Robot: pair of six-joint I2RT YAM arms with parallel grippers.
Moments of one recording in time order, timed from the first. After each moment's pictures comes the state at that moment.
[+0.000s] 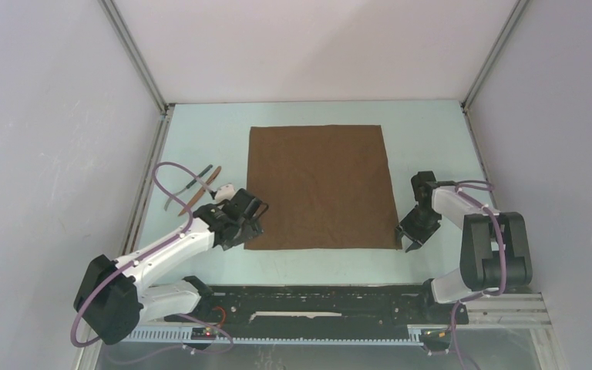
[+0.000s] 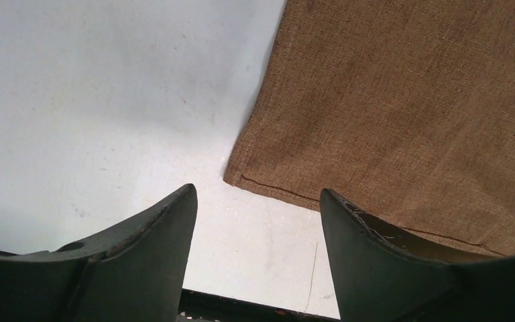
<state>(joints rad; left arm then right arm) -0.65 1.13 0.69 -0.77 -0.36 -1.02 0.05 1.49 0.75 -0.84 -0.02 0.86</state>
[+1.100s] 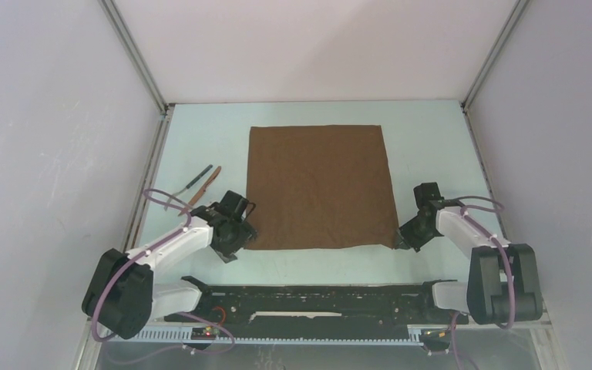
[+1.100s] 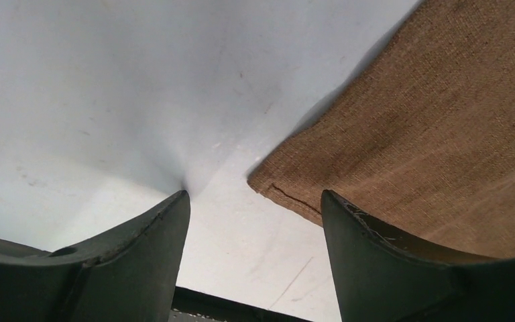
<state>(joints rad) -0.47 1.18 0.57 -0.72 -0.15 -1.22 0.07 1.29 0.59 -0.72 -0.07 1.05</state>
